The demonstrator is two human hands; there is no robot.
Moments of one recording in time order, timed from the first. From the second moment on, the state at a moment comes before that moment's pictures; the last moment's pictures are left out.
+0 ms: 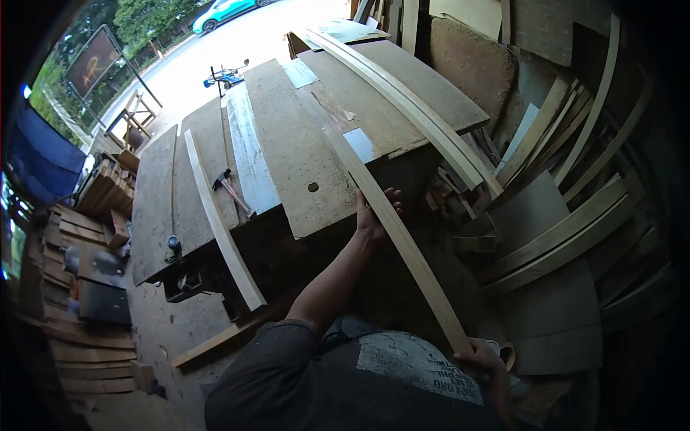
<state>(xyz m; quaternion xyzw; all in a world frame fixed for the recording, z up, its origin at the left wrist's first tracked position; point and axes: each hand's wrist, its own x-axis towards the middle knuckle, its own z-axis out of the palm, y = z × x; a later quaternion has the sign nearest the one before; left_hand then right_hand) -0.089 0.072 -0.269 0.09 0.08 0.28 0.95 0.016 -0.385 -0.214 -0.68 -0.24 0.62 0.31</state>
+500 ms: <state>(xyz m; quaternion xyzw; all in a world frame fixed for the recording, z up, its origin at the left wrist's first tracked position) -0.069 0.025 -0.313 0.28 0.37 0.31 0.83 -0.012 -0.435 -0.254 -0.84 -0.33 0.33 0.28</state>
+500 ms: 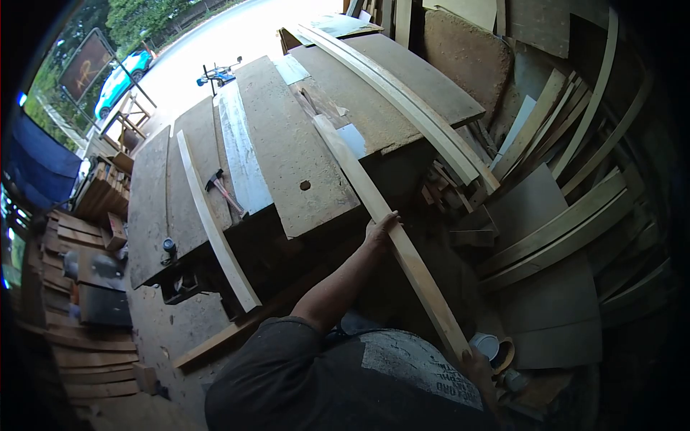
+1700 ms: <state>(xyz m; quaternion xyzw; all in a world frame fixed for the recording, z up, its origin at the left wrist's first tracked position) -0.100 0.062 -0.301 0.42 0.48 0.26 0.72 -0.013 -0.341 -0.265 -0.86 -0.34 0.35 0.15</state>
